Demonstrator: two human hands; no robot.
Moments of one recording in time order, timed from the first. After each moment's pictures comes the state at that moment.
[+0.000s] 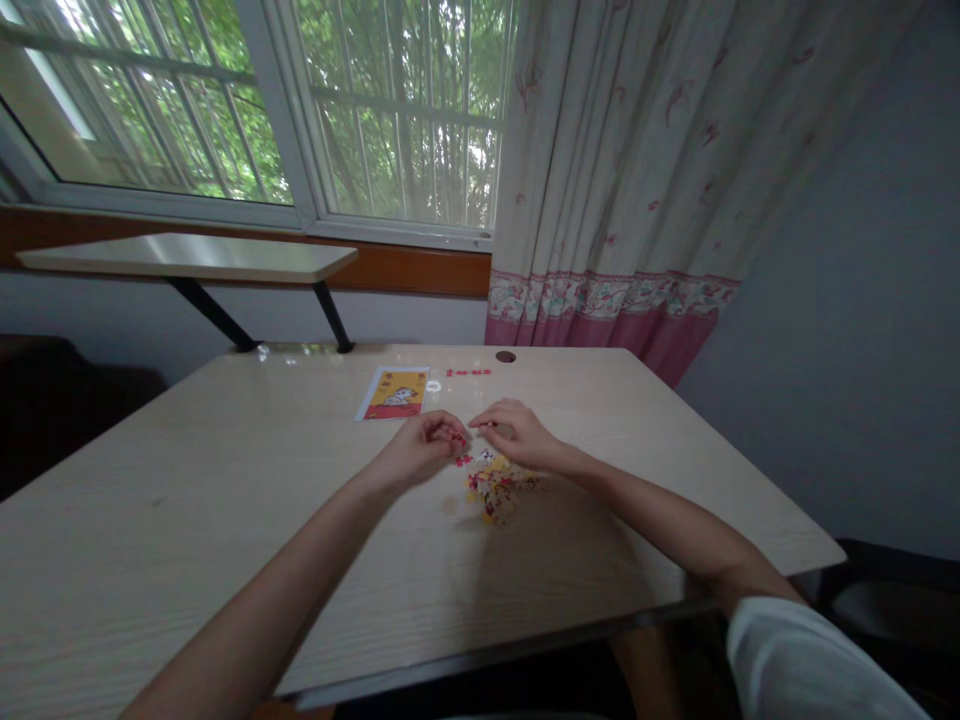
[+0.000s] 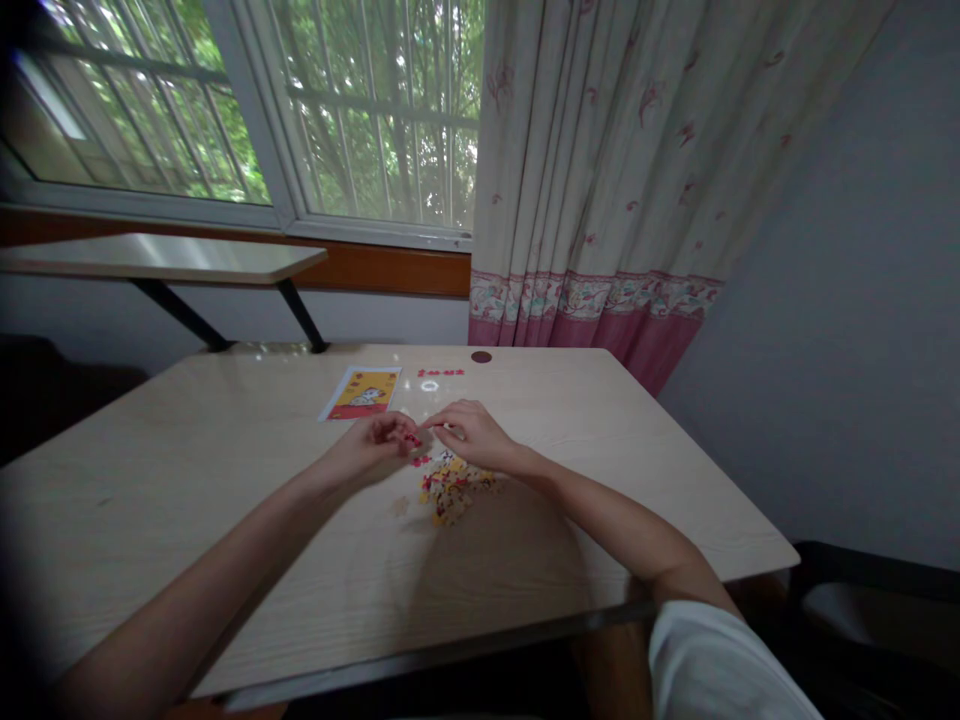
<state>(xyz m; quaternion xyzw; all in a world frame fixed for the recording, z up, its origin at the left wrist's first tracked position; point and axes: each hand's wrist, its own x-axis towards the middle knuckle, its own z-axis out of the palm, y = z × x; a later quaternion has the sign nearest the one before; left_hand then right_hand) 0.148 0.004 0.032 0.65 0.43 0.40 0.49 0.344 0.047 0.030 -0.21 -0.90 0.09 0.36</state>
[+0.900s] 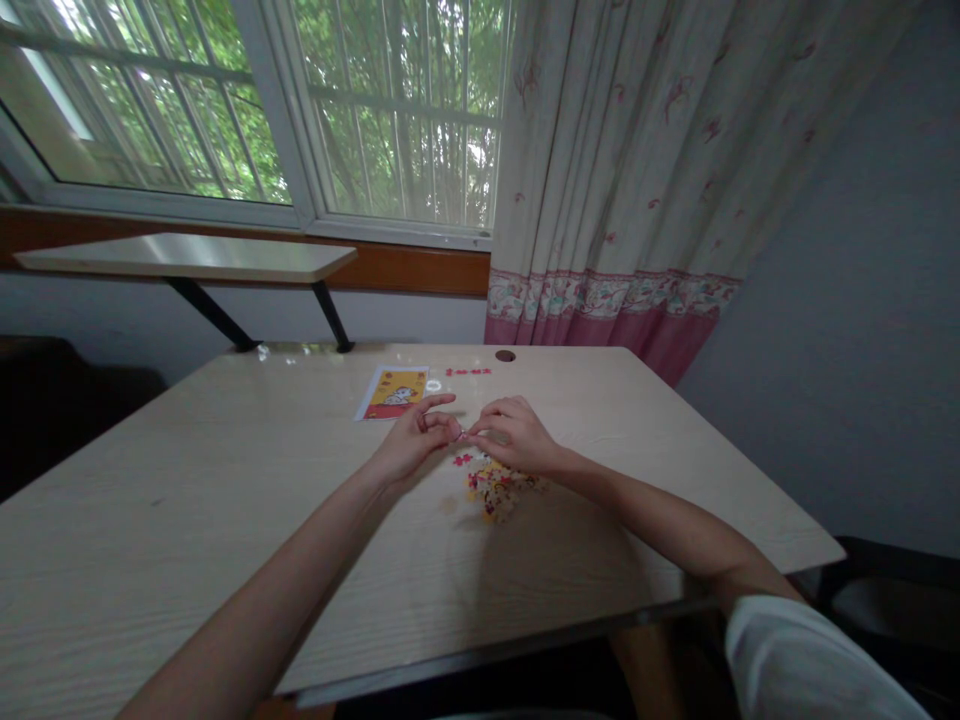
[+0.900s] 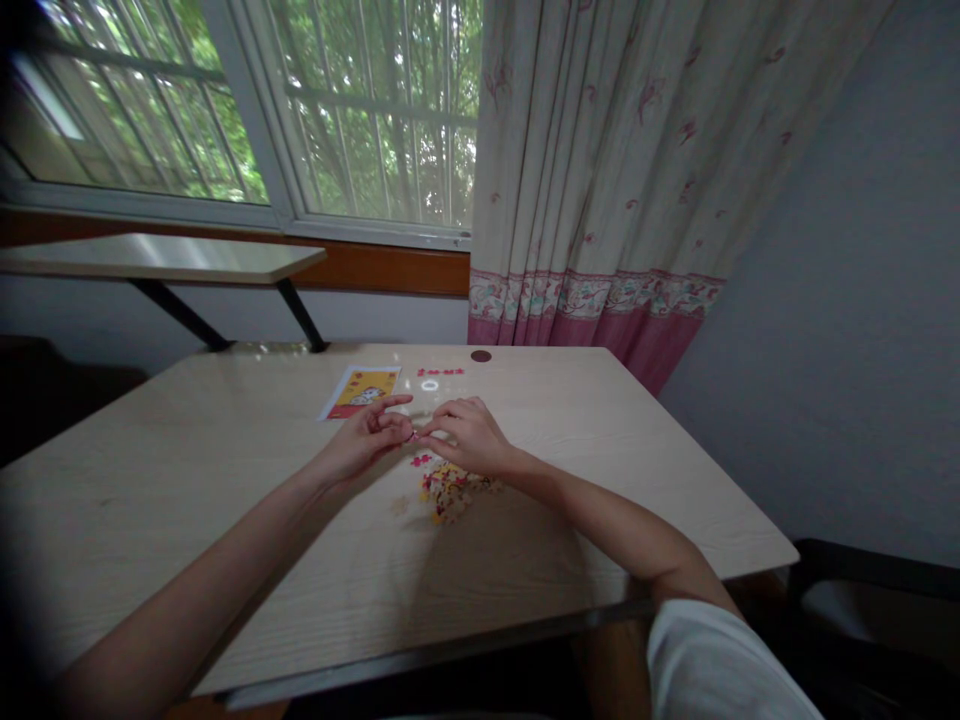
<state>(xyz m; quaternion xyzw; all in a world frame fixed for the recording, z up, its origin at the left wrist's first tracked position) 0.152 0.003 0.037 0.50 0.39 0.51 0.57 0.340 0.037 0.032 -0.20 -0.90 -0.01 0.39</state>
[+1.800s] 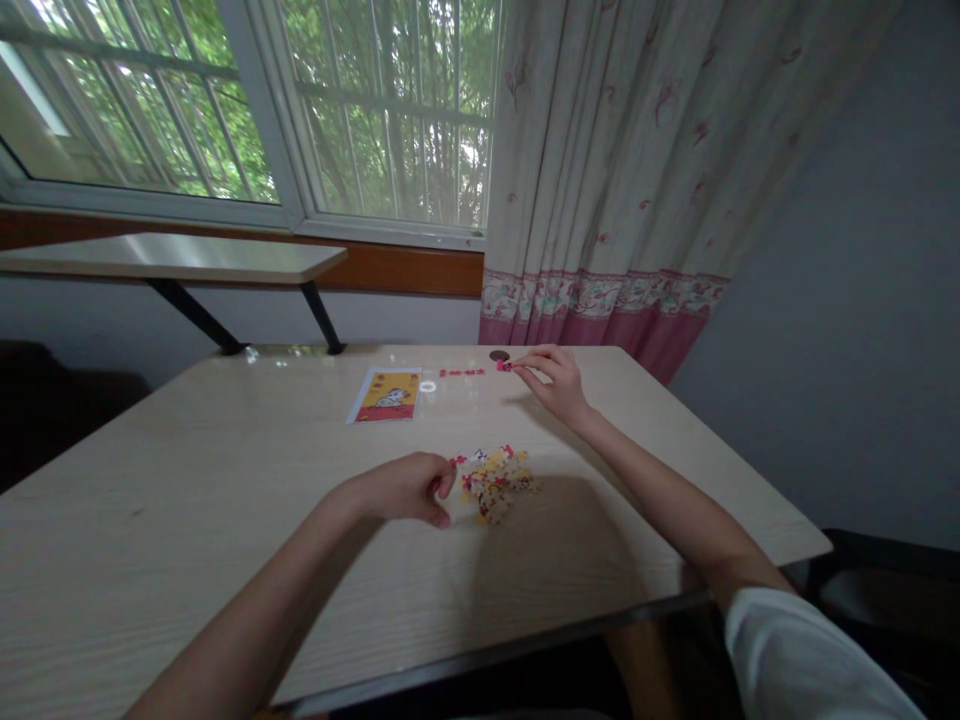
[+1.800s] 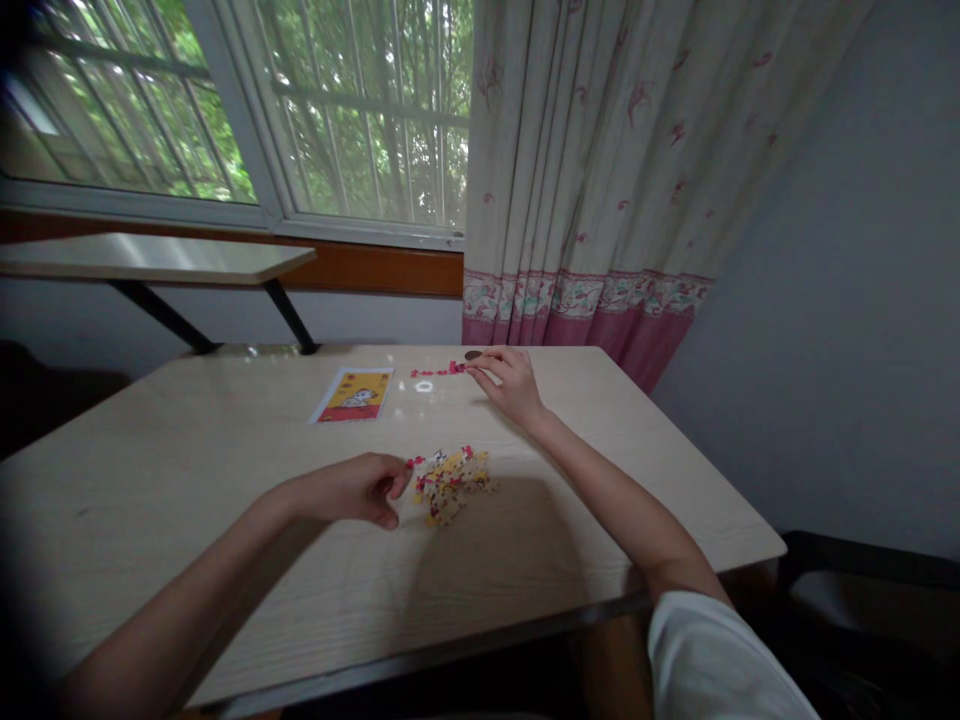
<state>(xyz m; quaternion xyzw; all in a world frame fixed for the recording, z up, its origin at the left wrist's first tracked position) 0.139 -0.012 0.038 0.85 0.42 0.03 0.33 0.387 0.085 0.068 -0.29 -0.80 -0.12 0.51</state>
